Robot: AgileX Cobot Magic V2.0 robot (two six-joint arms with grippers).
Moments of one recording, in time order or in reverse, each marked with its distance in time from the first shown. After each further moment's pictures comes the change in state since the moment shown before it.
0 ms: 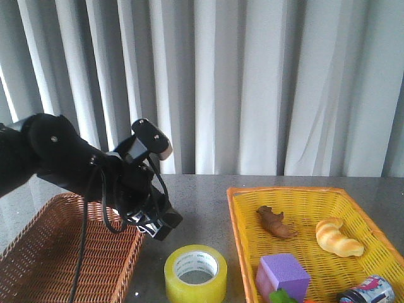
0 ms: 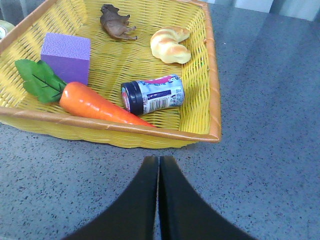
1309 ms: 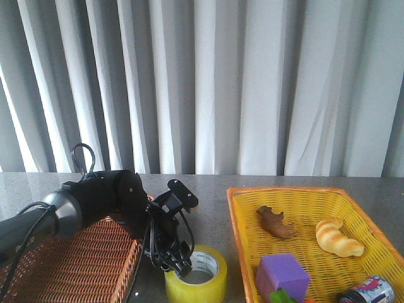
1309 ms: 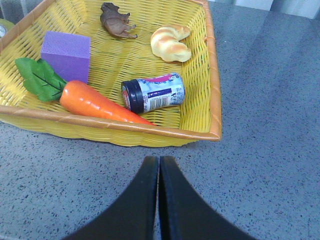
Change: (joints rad) left arm -0.020 0.369 -0.163 0.125 0.010 -0.095; right arm 0.000 0.000 0.000 0.004 0.004 0.000
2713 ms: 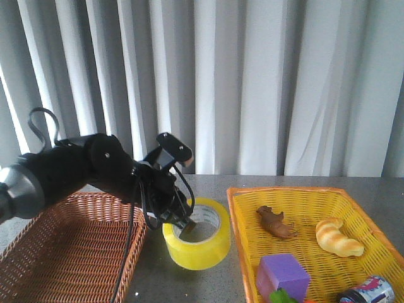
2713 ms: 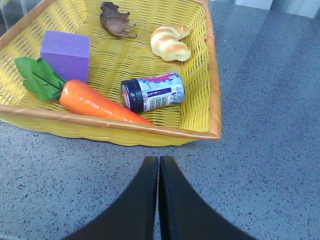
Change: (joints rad) left arm -0.003 -0.184 -0.002 -0.063 -0.077 -0.019; right arm 0.000 0.000 0.000 0.000 0.002 0.000
